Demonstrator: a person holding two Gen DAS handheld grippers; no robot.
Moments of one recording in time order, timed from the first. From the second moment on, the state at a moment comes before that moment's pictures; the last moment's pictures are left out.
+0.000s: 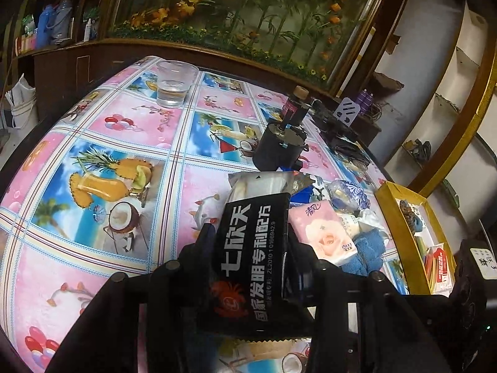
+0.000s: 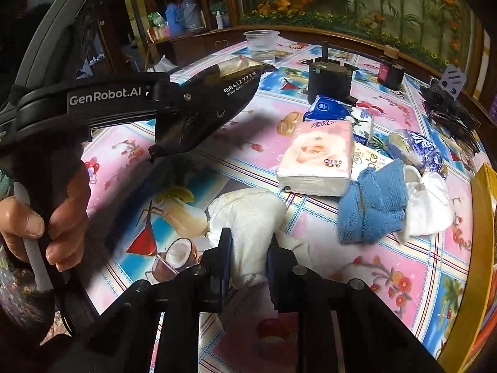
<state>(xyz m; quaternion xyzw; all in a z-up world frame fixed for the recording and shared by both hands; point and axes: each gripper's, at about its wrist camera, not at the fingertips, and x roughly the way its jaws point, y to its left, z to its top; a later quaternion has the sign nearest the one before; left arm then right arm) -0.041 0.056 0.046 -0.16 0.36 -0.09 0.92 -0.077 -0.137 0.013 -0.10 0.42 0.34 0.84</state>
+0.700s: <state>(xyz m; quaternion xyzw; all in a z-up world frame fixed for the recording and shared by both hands) -0.054 -0.019 0.058 -0.11 0.33 -0.13 0.93 -0.065 -0.238 0.043 0.13 0.33 0.29 0.89</state>
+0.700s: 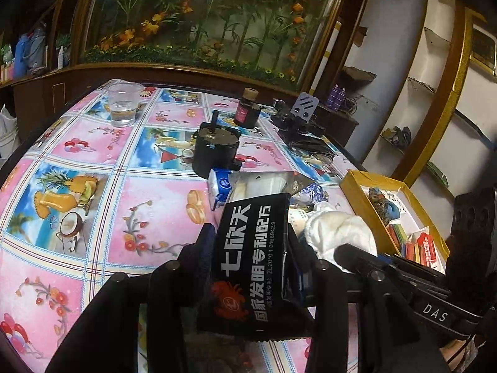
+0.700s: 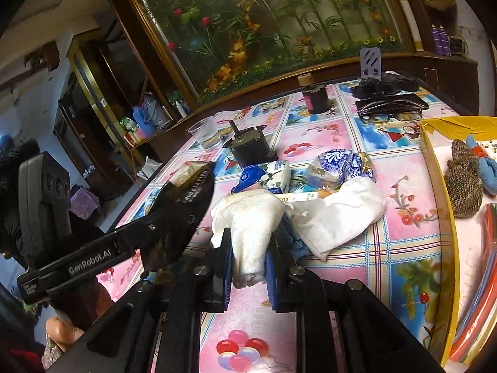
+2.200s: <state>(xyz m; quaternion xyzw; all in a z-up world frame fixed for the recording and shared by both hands) -0.047 -0.199 0.084 -0.05 0.36 -0.28 0.89 -0.114 -0.472 0.113 0.24 0.23 0.16 0.93</state>
